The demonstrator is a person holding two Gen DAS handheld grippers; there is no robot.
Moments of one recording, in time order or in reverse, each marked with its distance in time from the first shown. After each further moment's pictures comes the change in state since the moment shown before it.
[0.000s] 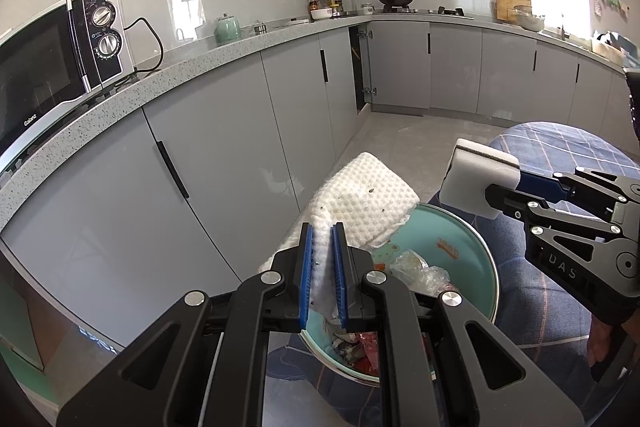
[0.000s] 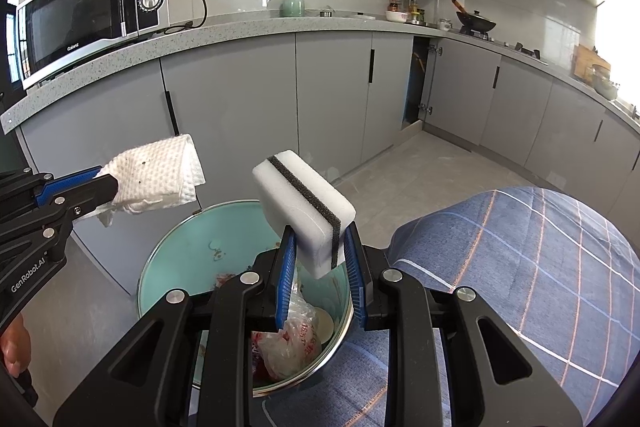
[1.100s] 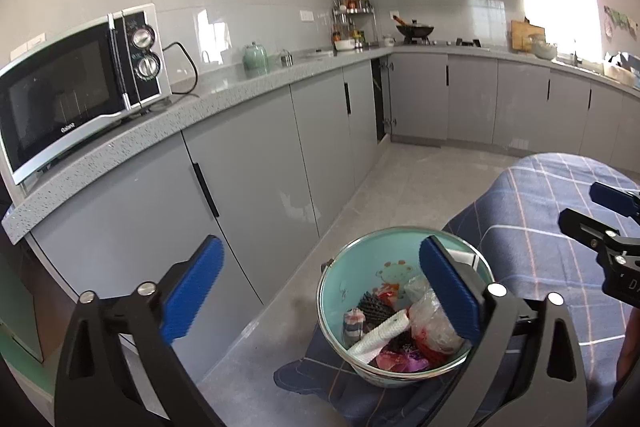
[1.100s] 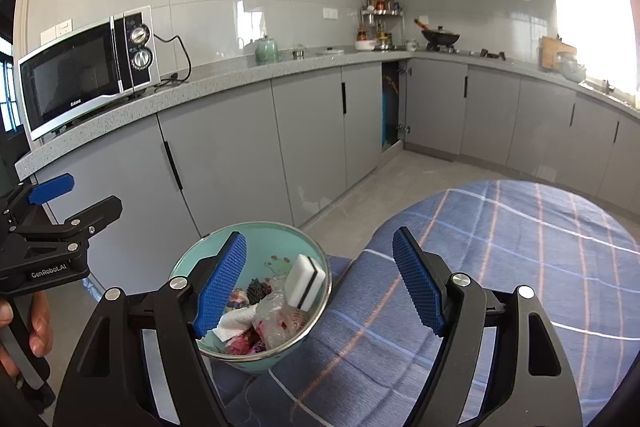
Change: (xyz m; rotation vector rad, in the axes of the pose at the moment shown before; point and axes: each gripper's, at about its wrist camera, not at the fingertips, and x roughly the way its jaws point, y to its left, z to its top) left arm -0.049 0.018 0.000 -0.045 -0.123 0.076; right arm -0.093 -0.022 -0.019 0.123 -0.146 -0.039
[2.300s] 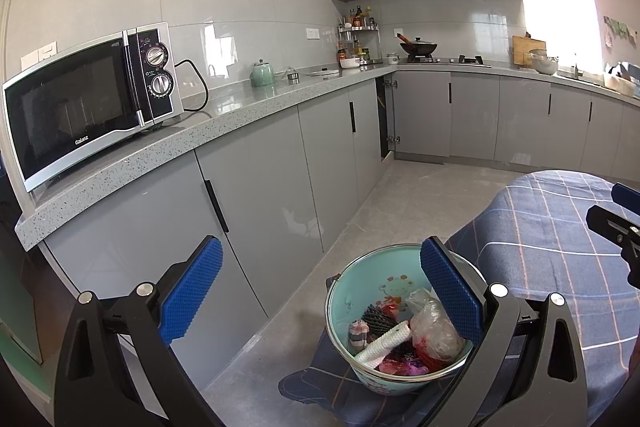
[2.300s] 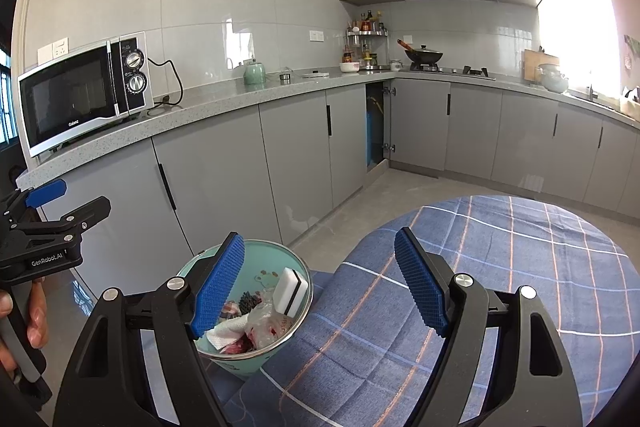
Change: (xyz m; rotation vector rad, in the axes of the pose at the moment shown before) left arm -0.025 0.008 0.008 -0.009 -0.050 0.010; right arm -0.035 -0.007 0.006 0.018 -0.063 -0.038
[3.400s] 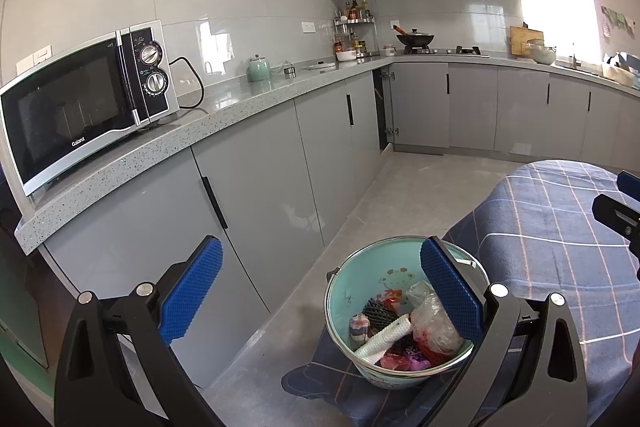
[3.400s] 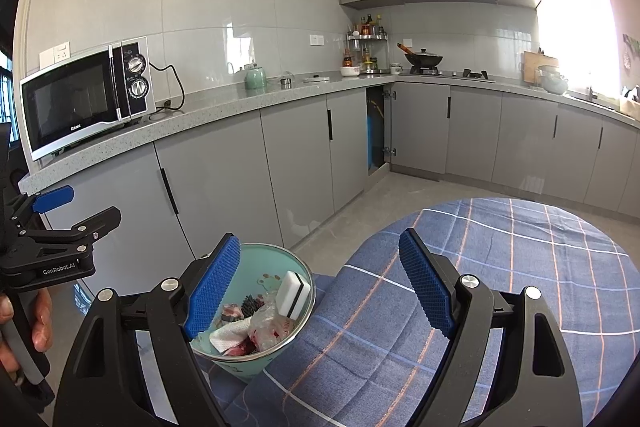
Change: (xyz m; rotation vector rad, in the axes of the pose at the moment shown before) left arm 0.003 -0.007 0.000 0.027 0.019 0.005; right arm -0.004 0.001 0.001 0.007 -0.018 0.004
